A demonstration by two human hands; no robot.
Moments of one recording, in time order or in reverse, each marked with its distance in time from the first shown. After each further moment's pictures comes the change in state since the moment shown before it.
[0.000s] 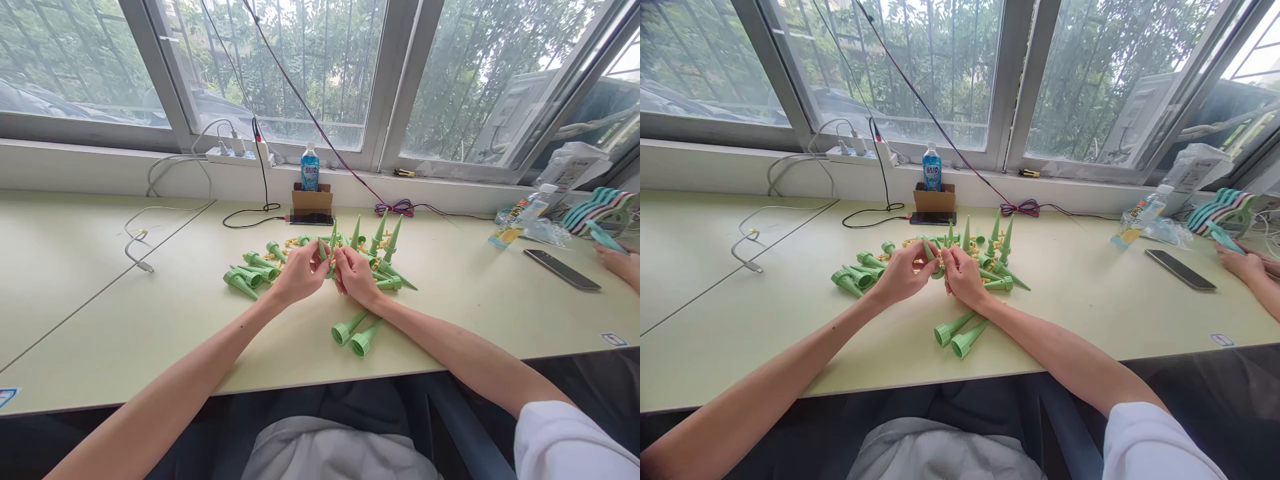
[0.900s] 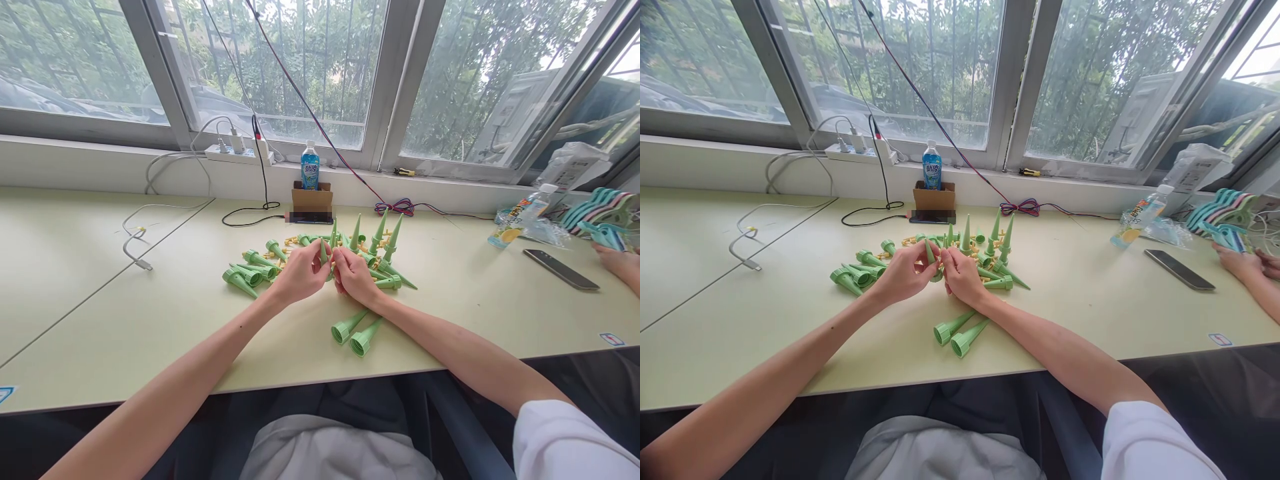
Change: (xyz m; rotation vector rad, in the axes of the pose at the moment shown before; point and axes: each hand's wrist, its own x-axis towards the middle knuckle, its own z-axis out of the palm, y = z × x) left_hand -0.002 0.000 0.001 0.038 -0.048 -0.019; right_hand 0.001 0.004 -0.002 -0.074 -0.056 -0.030
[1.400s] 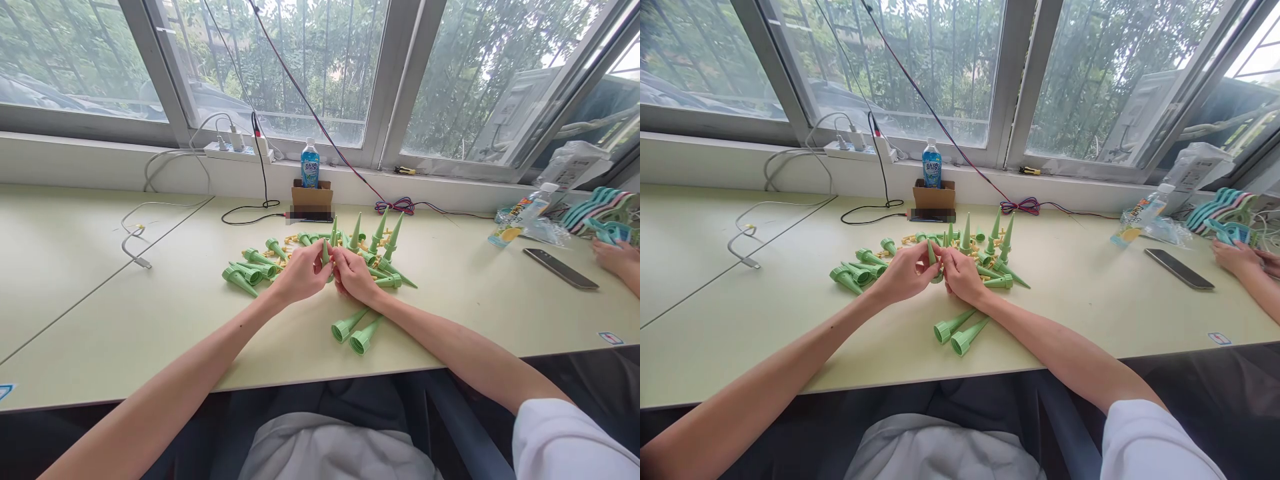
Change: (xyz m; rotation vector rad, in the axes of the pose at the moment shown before) left_hand -0.001 0.001 0.000 0.041 -0.042 0.000; right_hand 0.000 0.004 -0.001 0.013 -0.047 0.029
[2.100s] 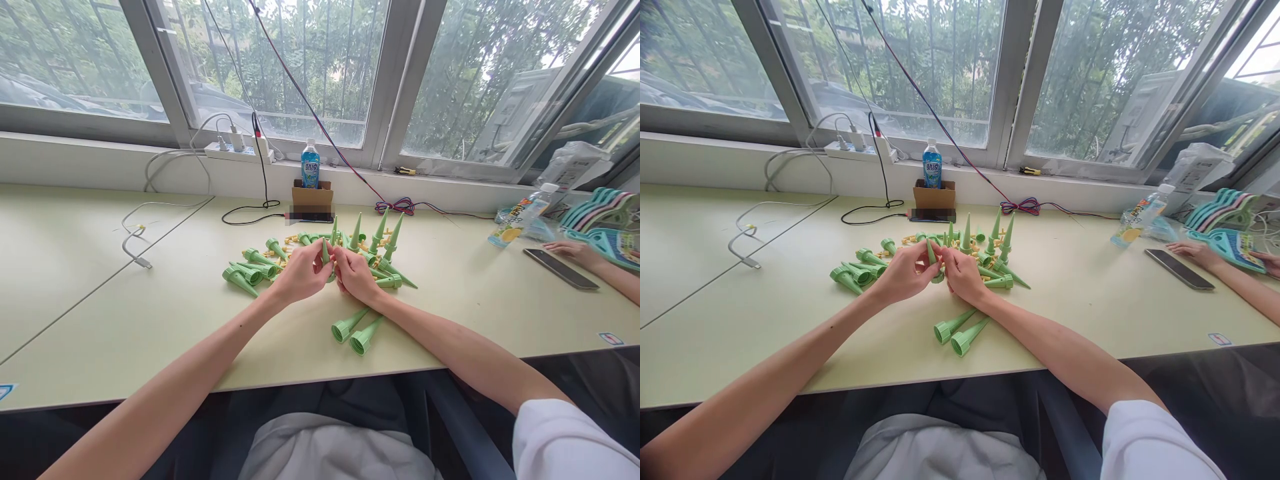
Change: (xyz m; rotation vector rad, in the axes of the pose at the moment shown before) left_hand 0.000 0.002 -0.001 -0.061 0.007 -0.003; right_hand 0.001 0.000 0.000 -0.042 0.051 -0.032
